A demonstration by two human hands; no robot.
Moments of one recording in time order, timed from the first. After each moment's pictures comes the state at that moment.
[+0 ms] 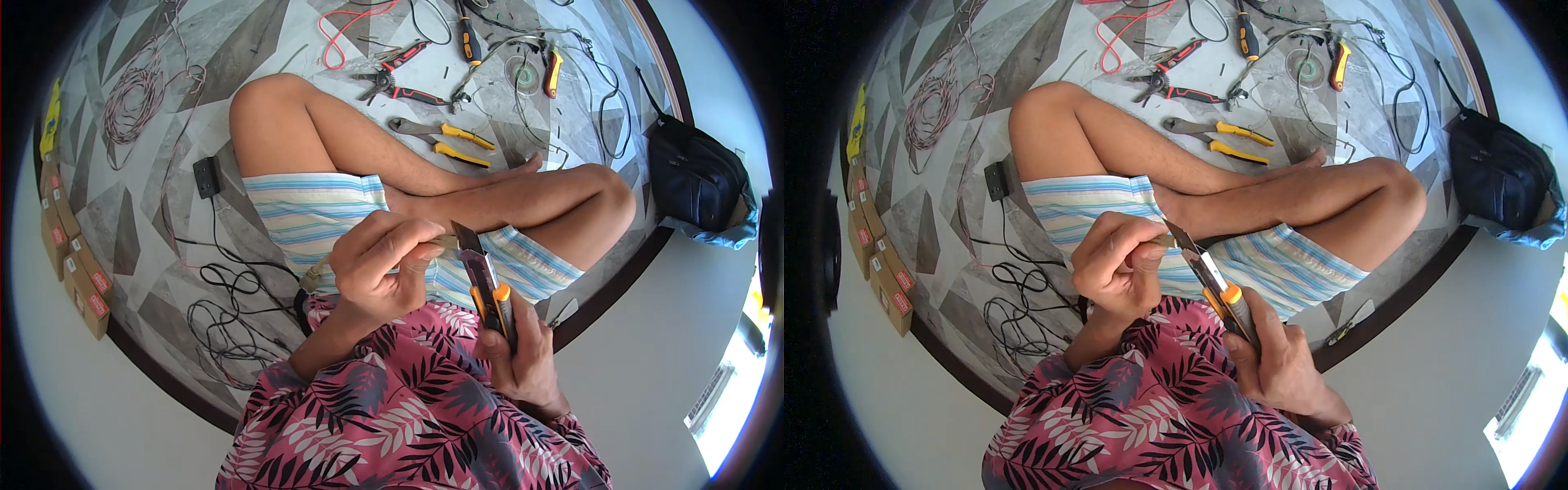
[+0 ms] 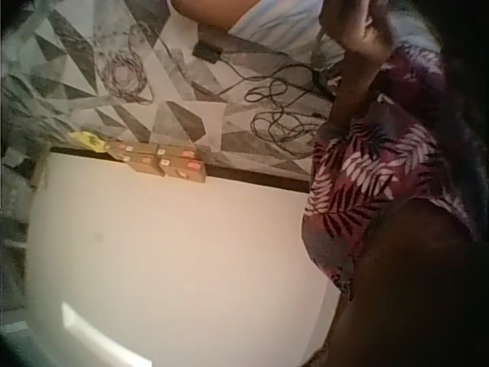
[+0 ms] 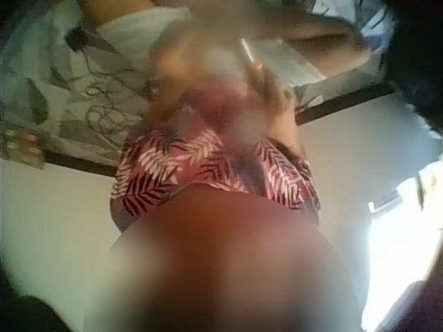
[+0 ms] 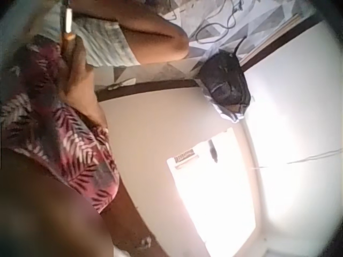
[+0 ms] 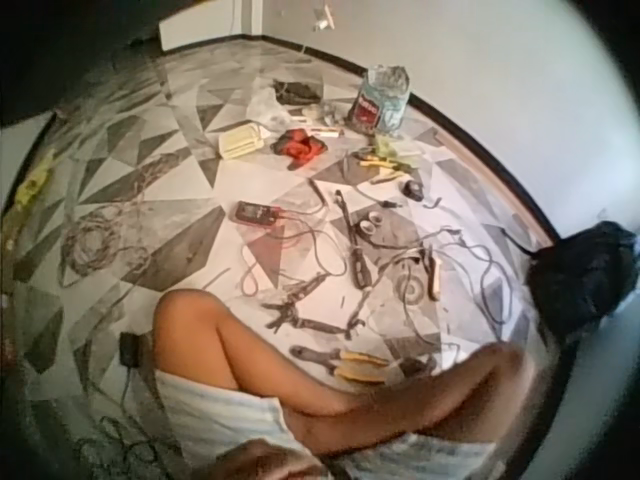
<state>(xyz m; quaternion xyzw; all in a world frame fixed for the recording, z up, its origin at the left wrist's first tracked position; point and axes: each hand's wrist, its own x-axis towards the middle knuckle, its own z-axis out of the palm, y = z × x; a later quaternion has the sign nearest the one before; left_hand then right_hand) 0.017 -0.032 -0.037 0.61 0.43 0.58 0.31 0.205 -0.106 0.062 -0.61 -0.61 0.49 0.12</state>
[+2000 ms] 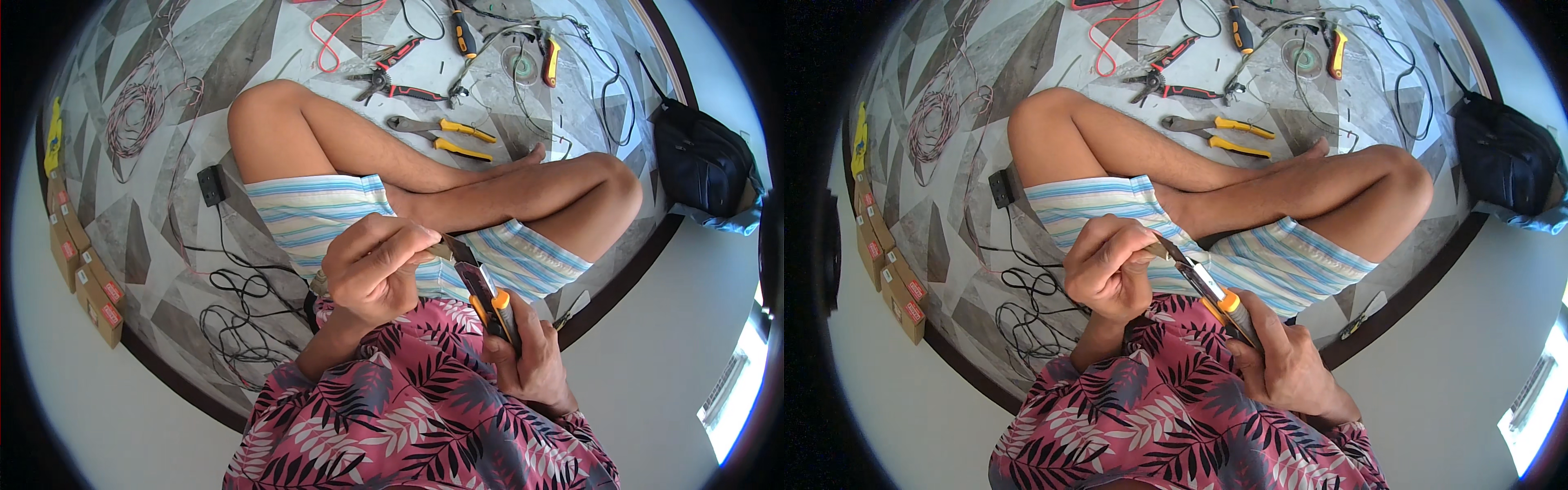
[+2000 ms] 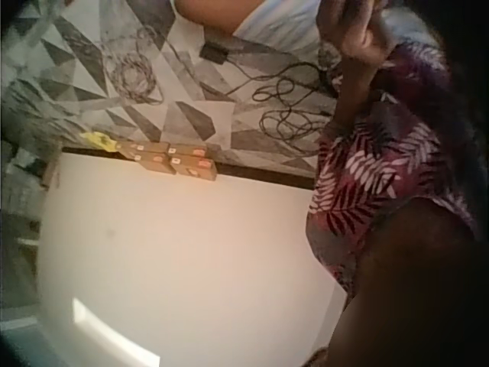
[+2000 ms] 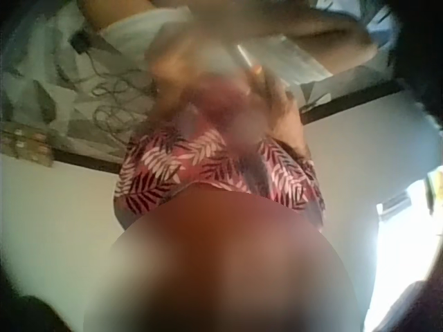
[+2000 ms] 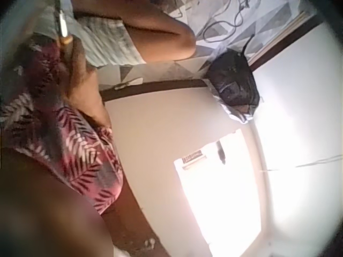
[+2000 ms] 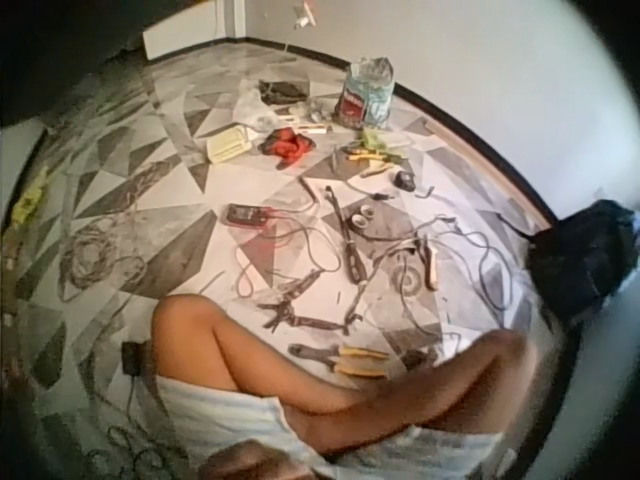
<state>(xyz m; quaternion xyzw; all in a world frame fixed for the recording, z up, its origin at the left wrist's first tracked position) 0.015 -0.026 -0.031 0.63 0.42 0.58 0.30 0.210 -0.107 0.066 -0.59 -0.61 0.51 0.14</state>
